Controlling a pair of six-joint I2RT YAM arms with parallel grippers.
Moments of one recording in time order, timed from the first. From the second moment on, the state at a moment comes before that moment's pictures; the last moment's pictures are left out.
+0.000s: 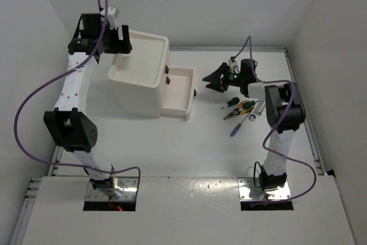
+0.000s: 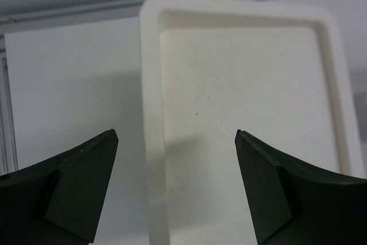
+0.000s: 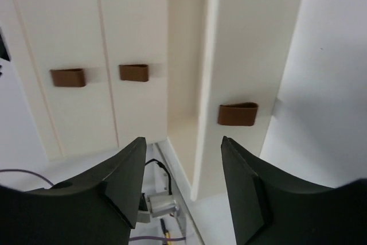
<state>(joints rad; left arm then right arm) 0.01 1.72 1.82 -0.66 0.18 0.01 0.11 2.09 1.14 0.45 -0.89 1.01</state>
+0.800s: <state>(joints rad) 0.07 1.29 1.63 -0.64 0.05 0.05 -0.15 1.70 1.27 -0.60 -0.57 -0.05</state>
